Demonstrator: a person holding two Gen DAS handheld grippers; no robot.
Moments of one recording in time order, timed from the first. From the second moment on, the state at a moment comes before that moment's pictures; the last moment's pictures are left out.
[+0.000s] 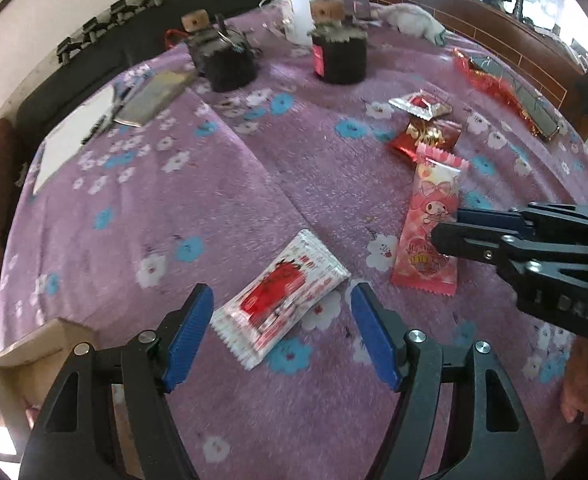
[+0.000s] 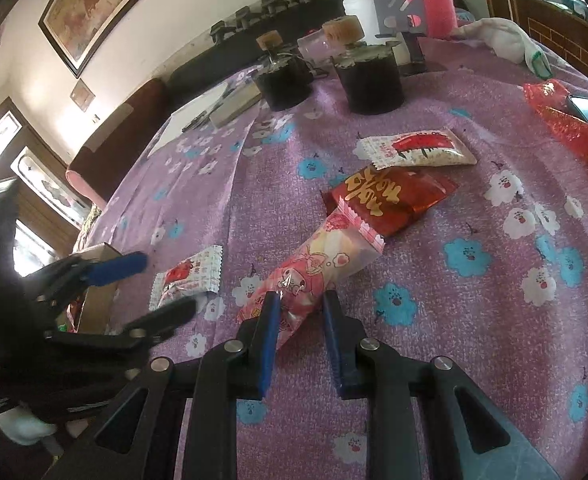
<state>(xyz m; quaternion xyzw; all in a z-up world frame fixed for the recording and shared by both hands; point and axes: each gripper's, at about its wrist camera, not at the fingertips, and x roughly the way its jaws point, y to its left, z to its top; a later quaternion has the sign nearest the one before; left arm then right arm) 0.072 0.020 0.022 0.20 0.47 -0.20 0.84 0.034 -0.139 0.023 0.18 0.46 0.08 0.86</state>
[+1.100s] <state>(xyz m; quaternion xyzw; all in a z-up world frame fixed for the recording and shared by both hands) -0.028 0.148 0.105 -0.04 0.43 -0.17 0.89 0.026 -0.127 0.039 0.20 0.42 0.09 0.88</state>
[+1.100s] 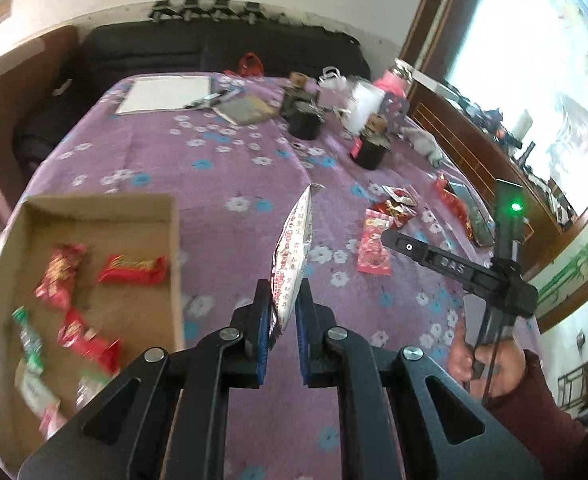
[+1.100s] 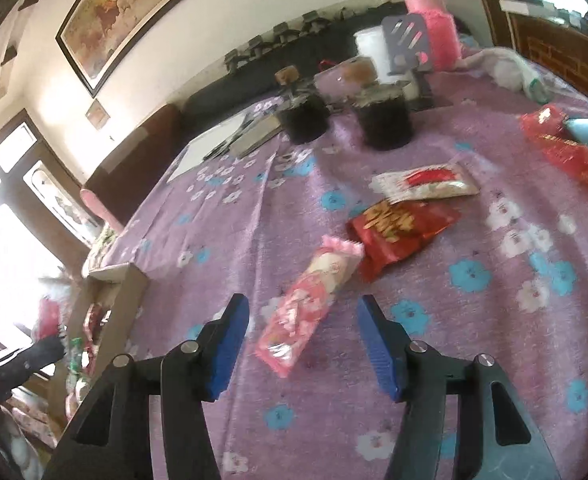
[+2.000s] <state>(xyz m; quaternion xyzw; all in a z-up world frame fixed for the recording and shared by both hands) -0.121 0.315 0.072 -0.19 0.40 -0.03 0.90 -0.017 -0.029 0.101 0.08 0.41 0.13 0.90</state>
